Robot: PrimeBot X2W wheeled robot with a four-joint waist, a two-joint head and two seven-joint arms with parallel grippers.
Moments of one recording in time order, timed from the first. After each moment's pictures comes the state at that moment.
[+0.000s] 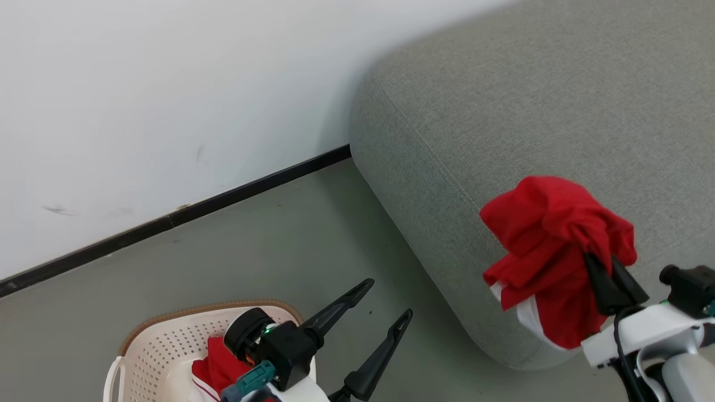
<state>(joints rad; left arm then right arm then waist) -0.24 0.17 -0.71 -0.06 -0.45 -0.06 -0.14 -0.10 -0.22 0.09 0.14 0.34 0.13 -0.25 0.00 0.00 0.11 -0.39</state>
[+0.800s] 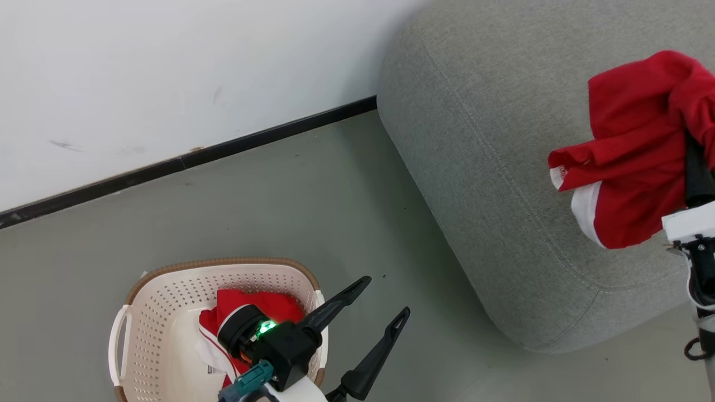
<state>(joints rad) -0.24 0.20 -0.71 -0.10 -0.44 -0.04 -0.11 -0.45 -0.23 -0.11 0.41 0.60 0.13 -0.20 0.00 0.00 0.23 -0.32</state>
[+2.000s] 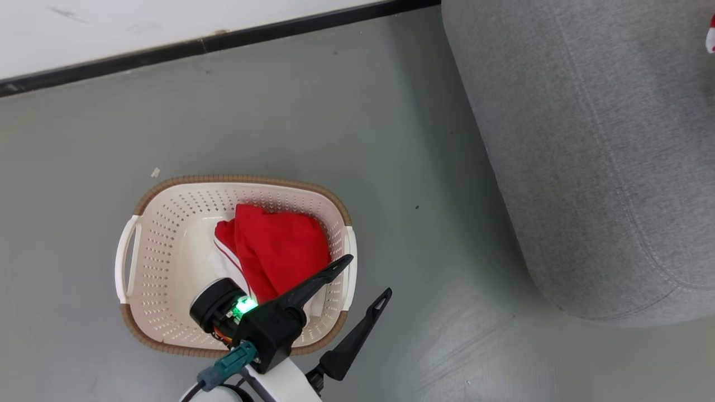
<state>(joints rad) -0.28 0.29 -0.68 -0.21 -0.42 -0.04 -0.01 -0.91 -0.34 -0.46 0.74 0.72 0.13 -0.12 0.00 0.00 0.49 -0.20</state>
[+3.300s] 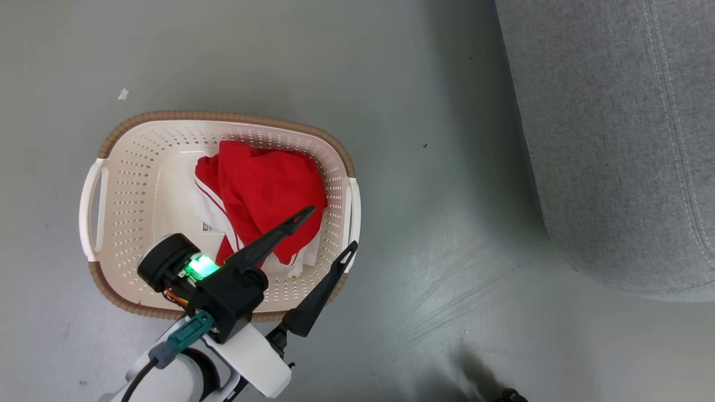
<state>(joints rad) -0.35 0.38 -0.60 -0.30 -0.39 -0.04 0.04 -1.00 -0.36 -0.41 0.82 0.76 0.13 -0.20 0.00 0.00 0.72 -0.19</state>
